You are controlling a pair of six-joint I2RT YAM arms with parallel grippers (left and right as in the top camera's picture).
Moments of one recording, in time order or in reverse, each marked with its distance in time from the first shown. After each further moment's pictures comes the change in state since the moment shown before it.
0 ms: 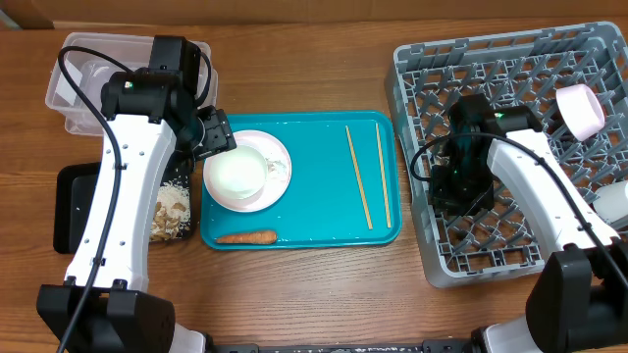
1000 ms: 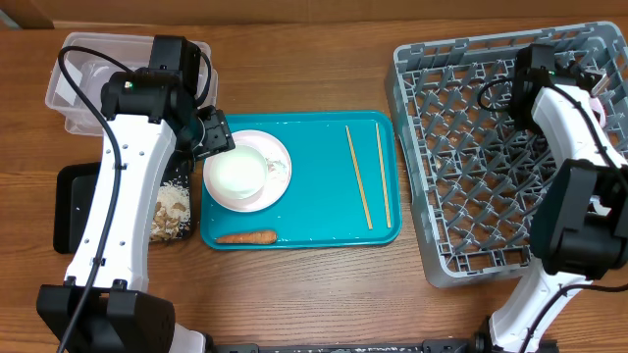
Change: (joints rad) left arm 0.000 0.000 0.000 0.001 0.000 0.000; right arm -0.306 0.375 0.317 0.378 1.105 0.192
